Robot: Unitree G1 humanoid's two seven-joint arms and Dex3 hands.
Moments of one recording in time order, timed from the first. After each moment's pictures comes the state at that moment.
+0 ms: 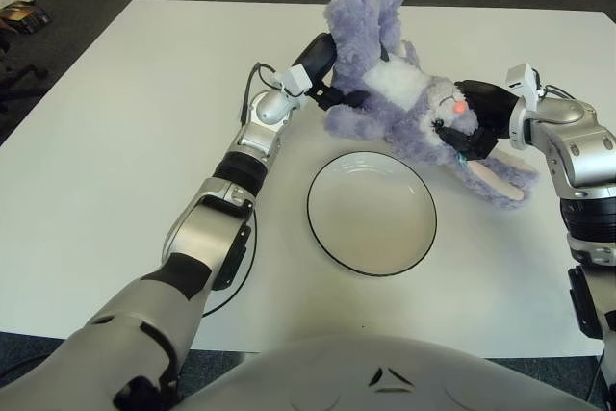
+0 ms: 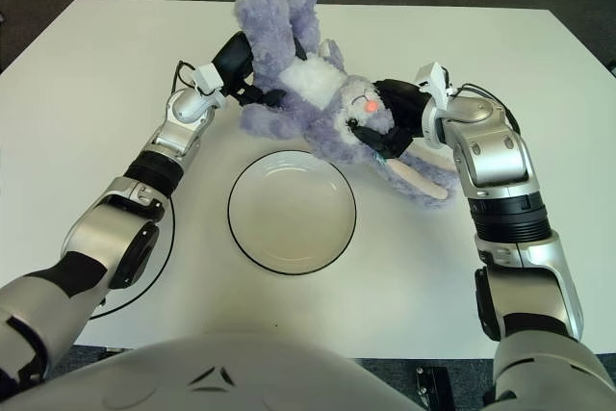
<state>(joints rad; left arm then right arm) -0.81 0.07 -0.20 0.73 0.02 -0.62 -0.32 -0.54 -0.66 0.04 -0.06 0.18 0.69 0.86</state>
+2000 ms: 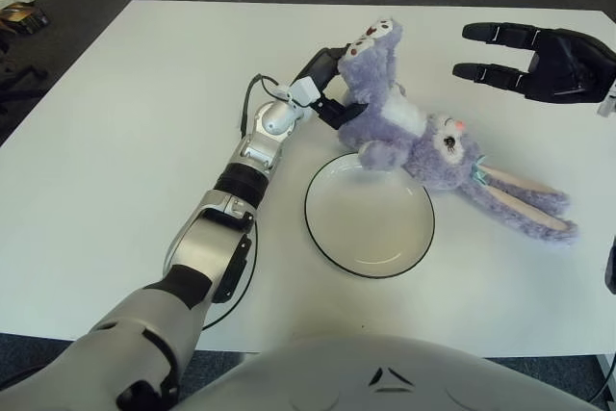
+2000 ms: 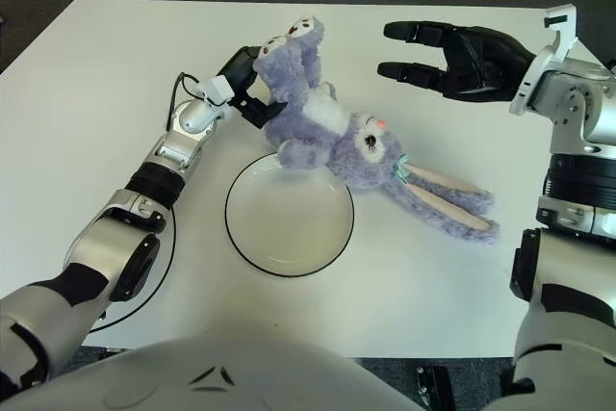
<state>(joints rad) -0.75 0.05 -0.19 0.68 0.13 -0.54 -0.25 -0.70 -0.79 -0.21 0.21 0.46 0.83 0.96</state>
